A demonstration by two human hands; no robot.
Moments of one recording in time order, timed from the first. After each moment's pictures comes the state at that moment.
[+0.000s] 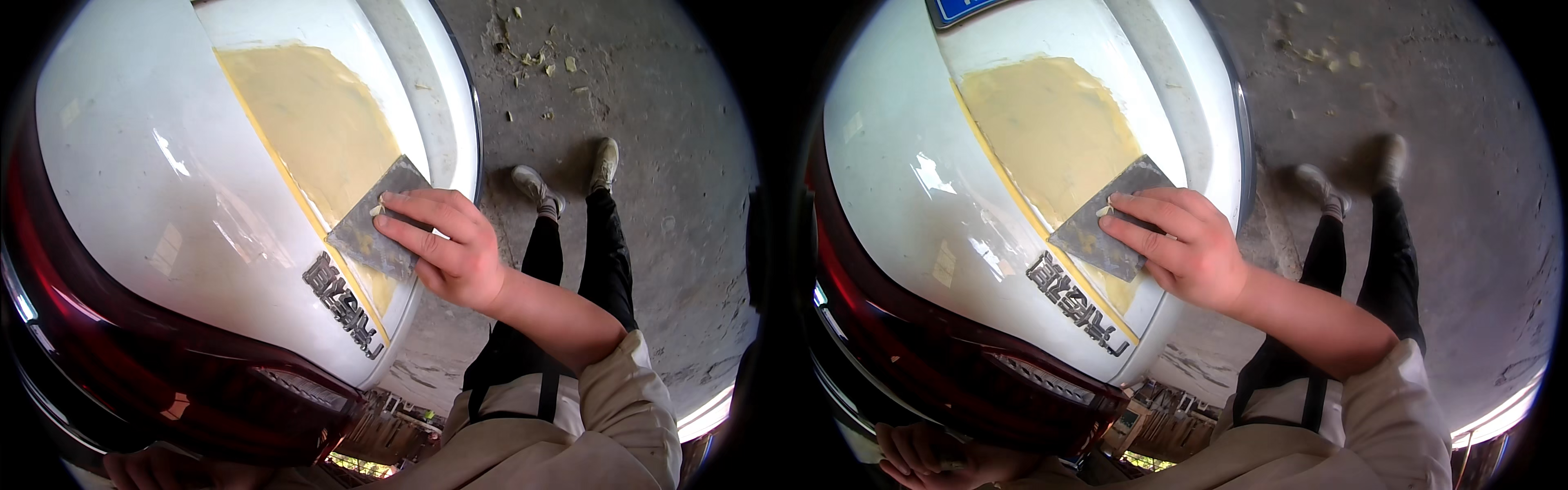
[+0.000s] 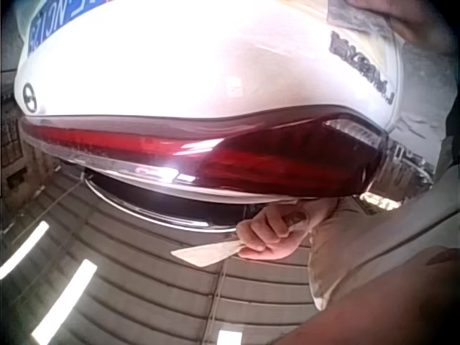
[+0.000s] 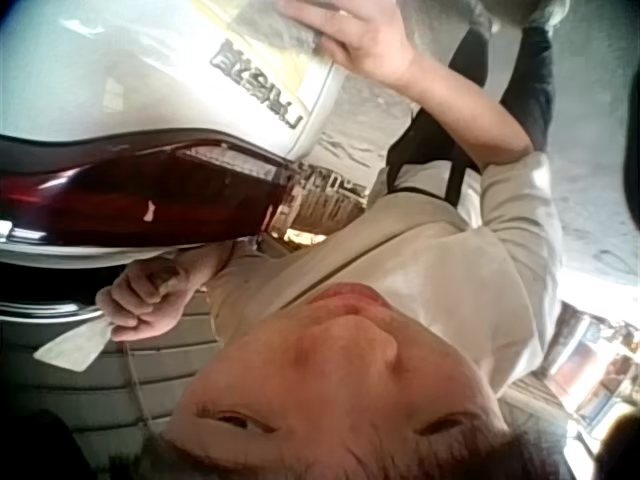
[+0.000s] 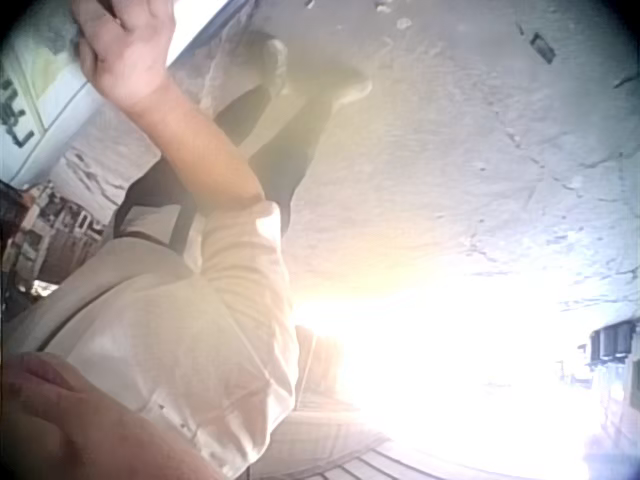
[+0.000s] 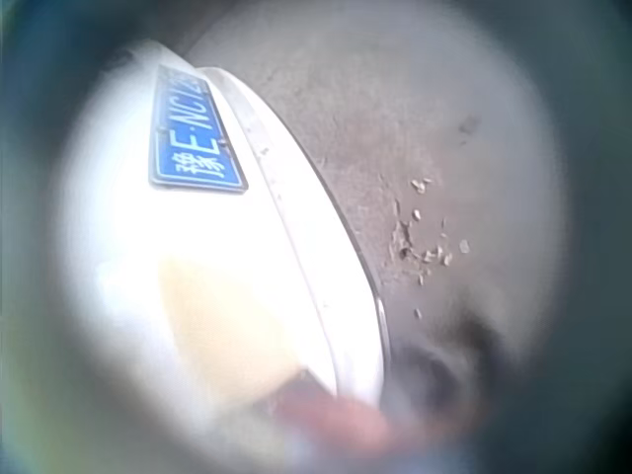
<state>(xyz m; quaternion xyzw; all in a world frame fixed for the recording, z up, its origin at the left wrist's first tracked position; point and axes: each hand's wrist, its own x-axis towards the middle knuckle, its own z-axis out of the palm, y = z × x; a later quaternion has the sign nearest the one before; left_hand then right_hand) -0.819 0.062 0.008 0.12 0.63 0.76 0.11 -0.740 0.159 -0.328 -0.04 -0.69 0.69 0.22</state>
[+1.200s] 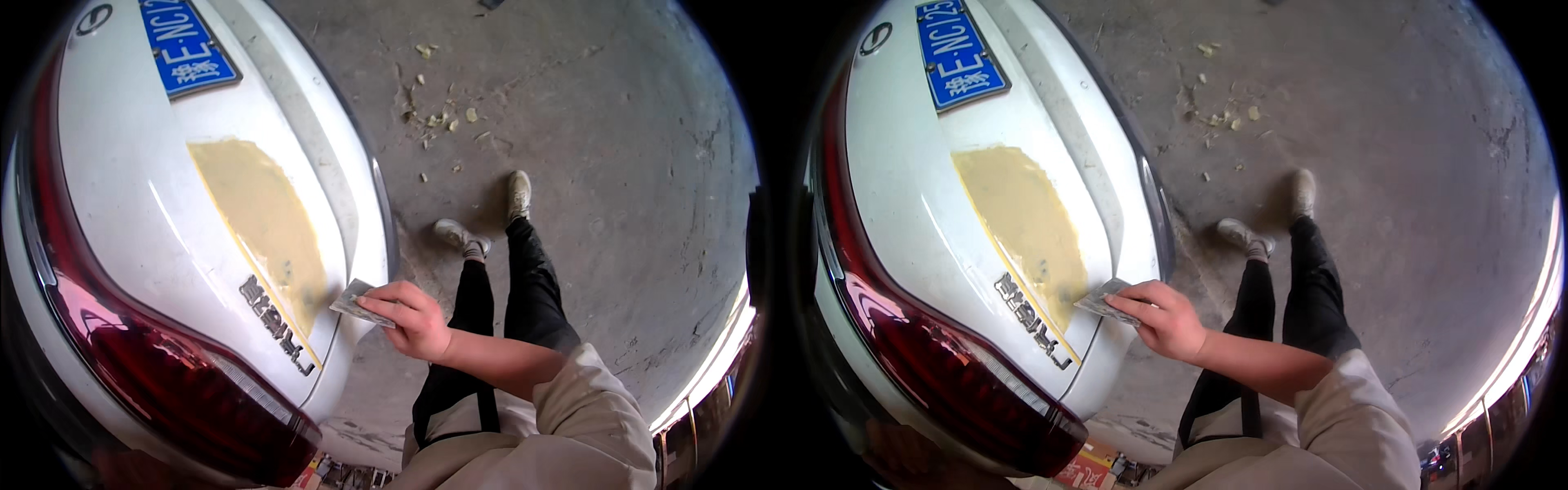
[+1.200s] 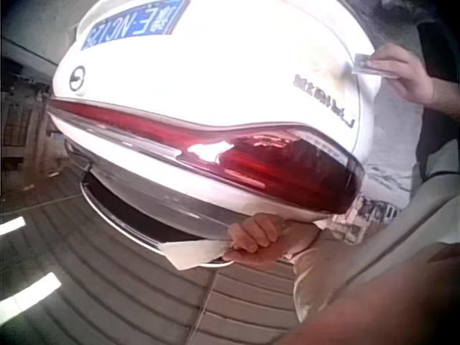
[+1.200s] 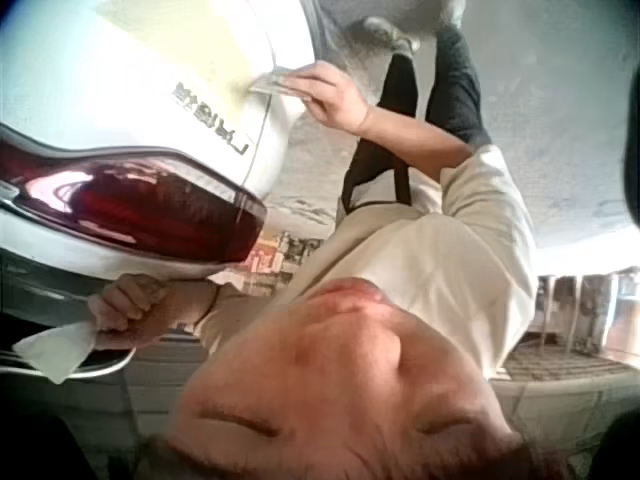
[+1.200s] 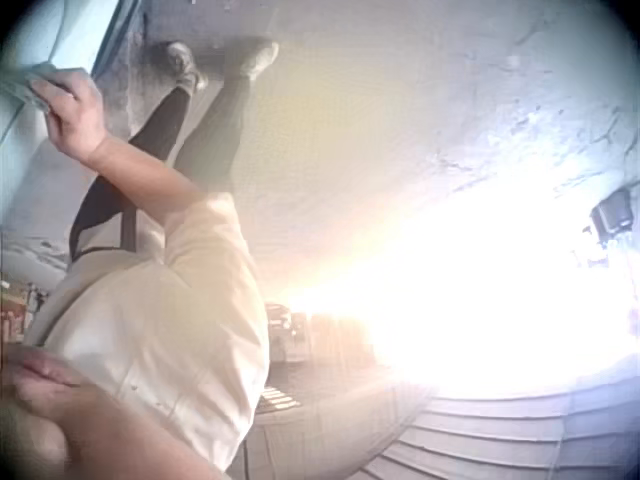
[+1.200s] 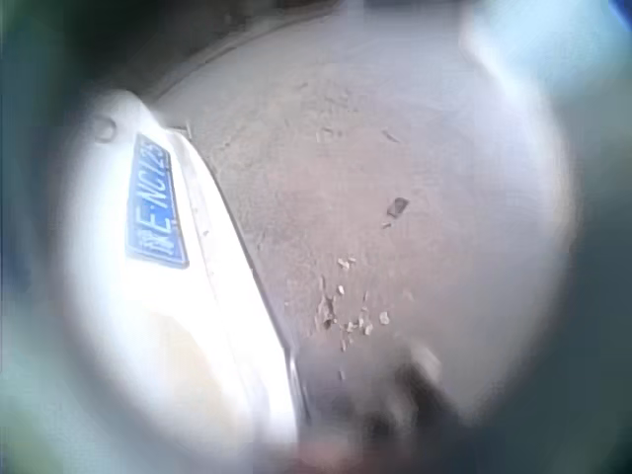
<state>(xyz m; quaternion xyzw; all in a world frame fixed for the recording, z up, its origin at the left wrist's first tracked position) -0.795 0.060 0.028 0.10 0.63 0.76 0.12 -0.642 0.168 -0.306 -0.10 -0.68 0.70 0.19</state>
